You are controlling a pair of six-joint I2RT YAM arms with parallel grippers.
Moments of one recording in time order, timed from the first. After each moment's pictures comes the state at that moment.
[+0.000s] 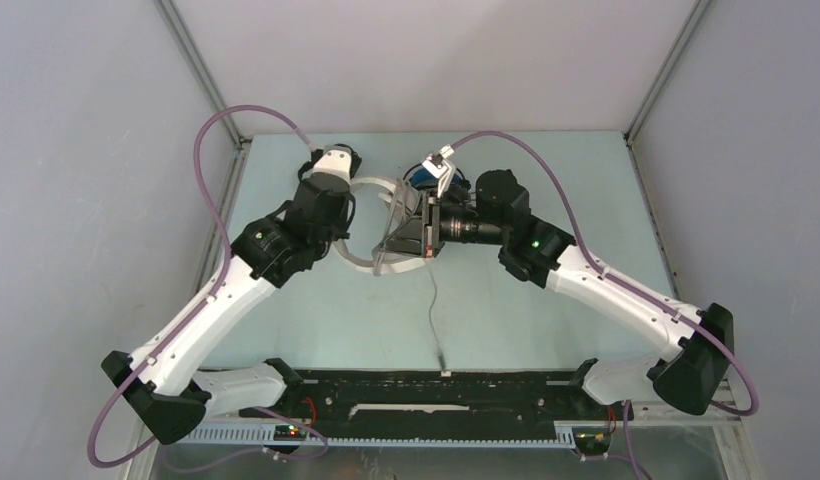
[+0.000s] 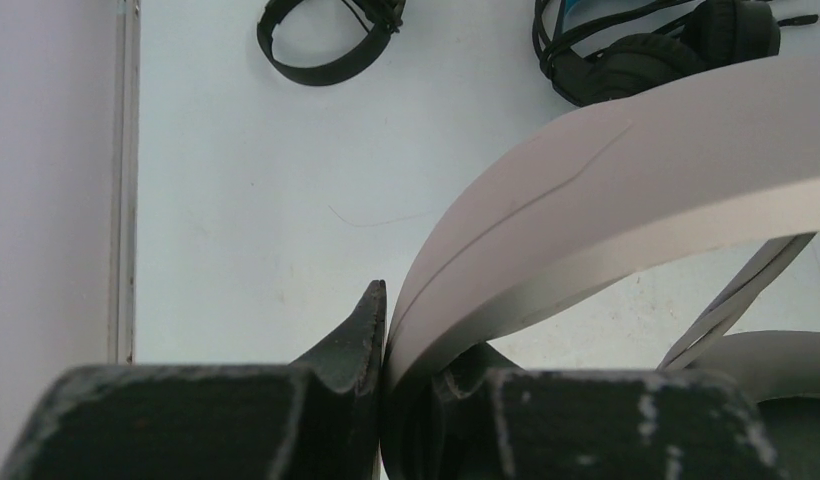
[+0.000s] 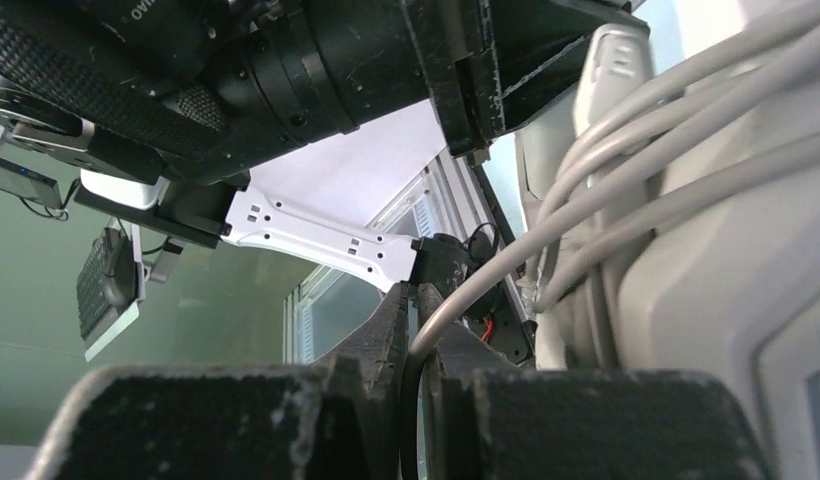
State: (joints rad) left arm -0.69 1.13 1.32 -0.81 -0.58 -0.21; right arm 0.85 1.33 1.22 0.01 -0.59 0.79
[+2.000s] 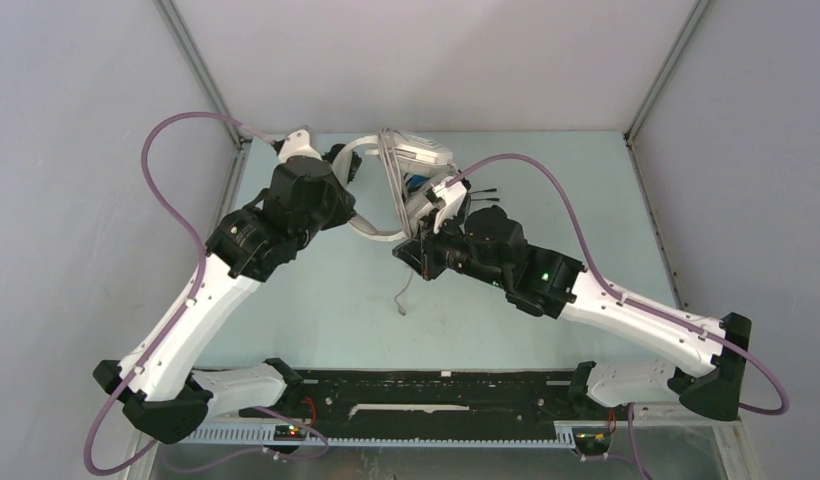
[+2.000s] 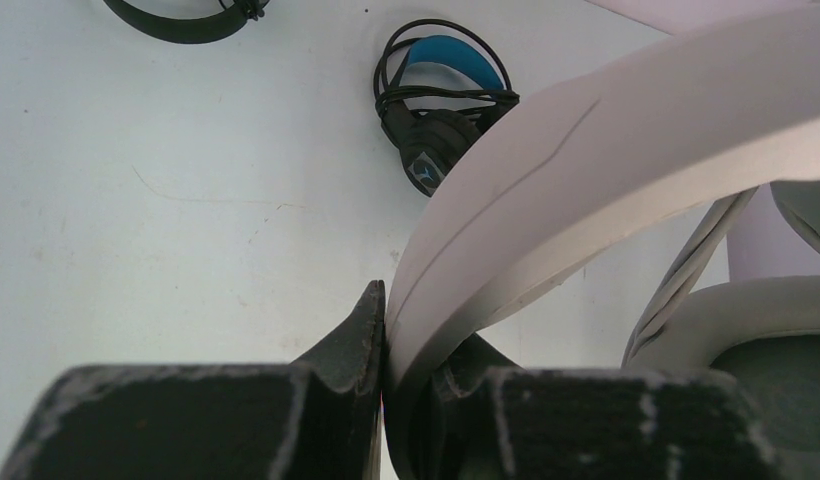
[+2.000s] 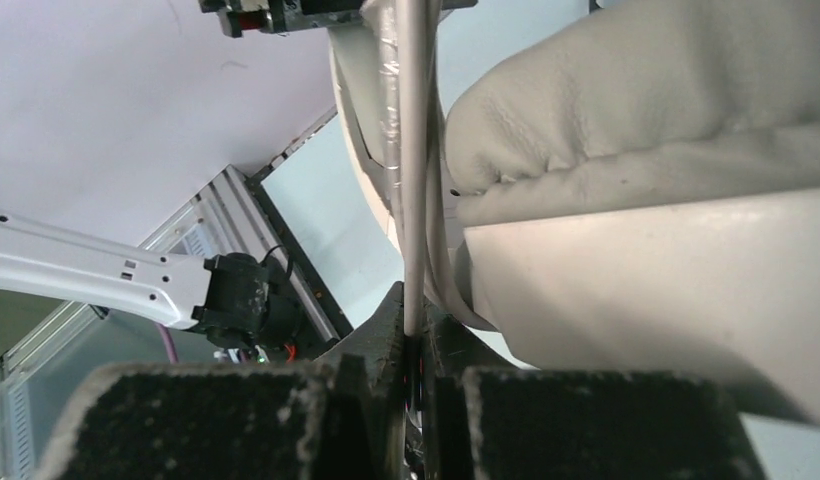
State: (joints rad) left arm -0.67 1.14 1.48 -0.87 -0.41 -0.71; right arm 1.08 1.23 1.21 -0.21 0.03 0.41
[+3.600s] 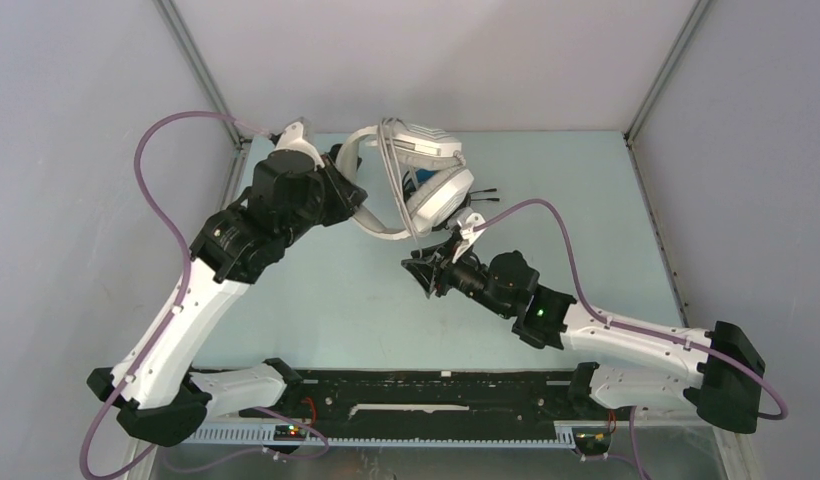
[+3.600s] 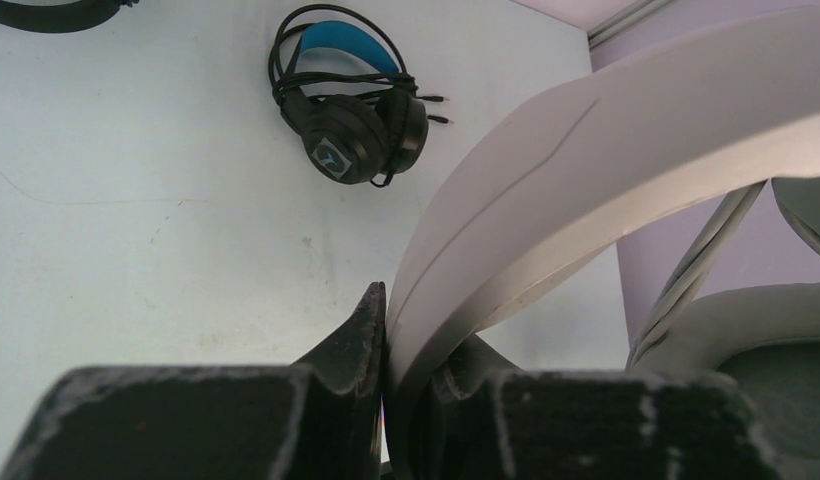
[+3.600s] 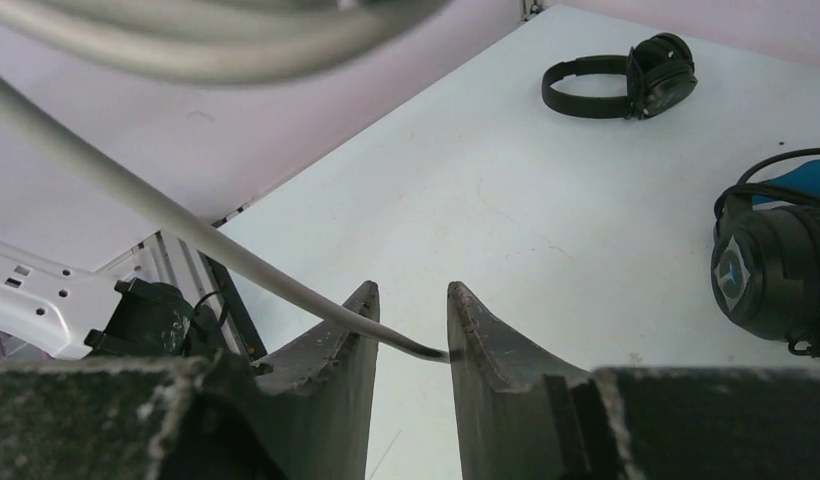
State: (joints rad) left arm -0.66 1.13 1.54 -0.86 -0.25 -0.74; right arm 1.08 1.11 0.72 0.39 0.11 0.29
